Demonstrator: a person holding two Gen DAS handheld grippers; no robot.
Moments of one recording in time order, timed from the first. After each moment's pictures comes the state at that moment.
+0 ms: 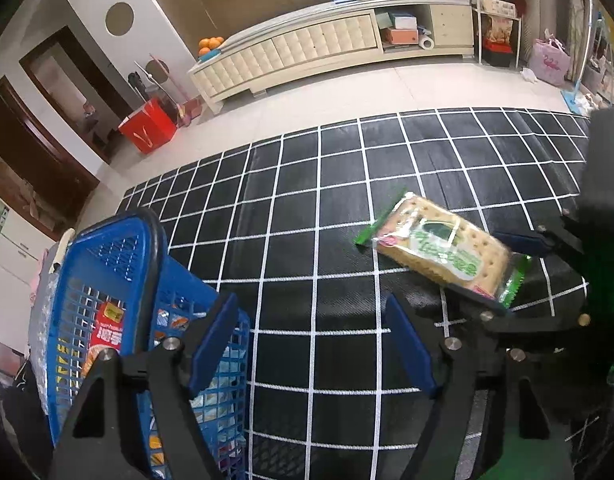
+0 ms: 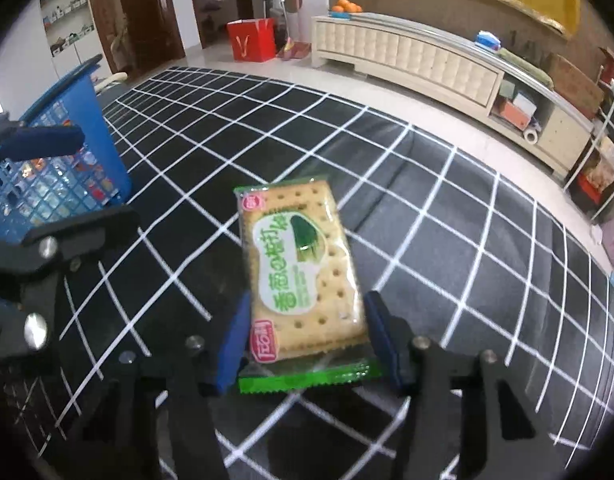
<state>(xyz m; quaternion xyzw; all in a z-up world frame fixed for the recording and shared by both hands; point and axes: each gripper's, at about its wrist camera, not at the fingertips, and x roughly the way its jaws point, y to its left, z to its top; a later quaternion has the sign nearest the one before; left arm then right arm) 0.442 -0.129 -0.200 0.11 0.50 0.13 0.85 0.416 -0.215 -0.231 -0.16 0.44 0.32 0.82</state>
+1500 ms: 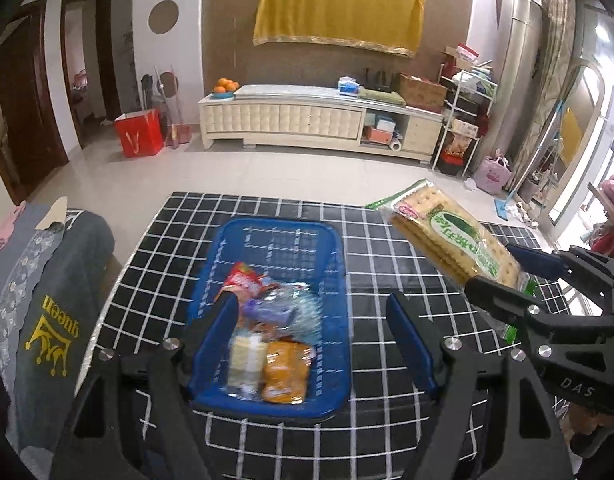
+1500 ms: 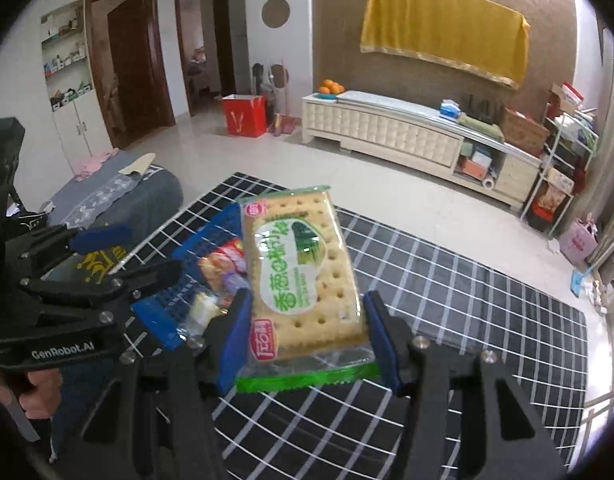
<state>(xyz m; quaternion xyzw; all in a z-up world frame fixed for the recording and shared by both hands) 0.201 0.023 -0.021 -0.05 0.38 0.04 0.92 0.226 -0.140 -0.013 -0.11 0.36 0.28 0.88</state>
